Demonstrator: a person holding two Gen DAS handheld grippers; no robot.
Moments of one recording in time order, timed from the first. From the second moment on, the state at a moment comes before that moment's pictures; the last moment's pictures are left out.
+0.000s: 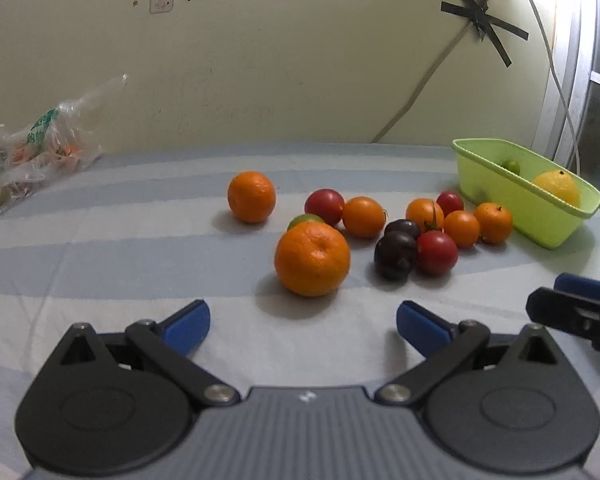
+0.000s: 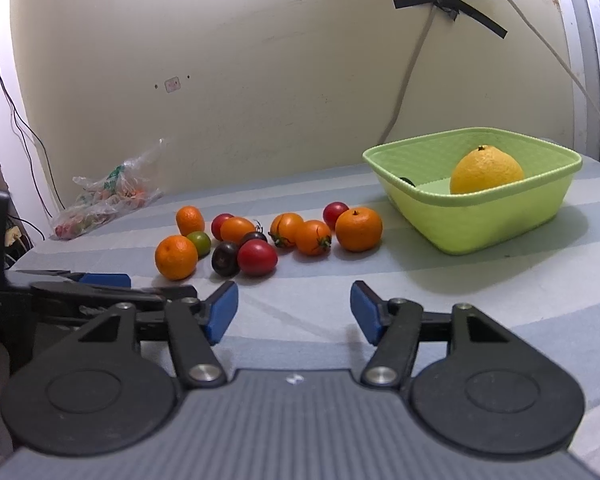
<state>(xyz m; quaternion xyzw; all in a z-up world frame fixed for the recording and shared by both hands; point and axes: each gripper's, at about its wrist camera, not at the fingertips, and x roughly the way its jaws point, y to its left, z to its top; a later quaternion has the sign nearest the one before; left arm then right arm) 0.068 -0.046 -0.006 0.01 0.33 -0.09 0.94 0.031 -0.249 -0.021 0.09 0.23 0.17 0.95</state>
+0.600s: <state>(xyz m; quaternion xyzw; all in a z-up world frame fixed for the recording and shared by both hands) 0.067 -0.054 -0.008 0.04 0.34 -0.07 0.94 0.033 -0.252 -0.022 0.11 0.23 0.16 0.95</state>
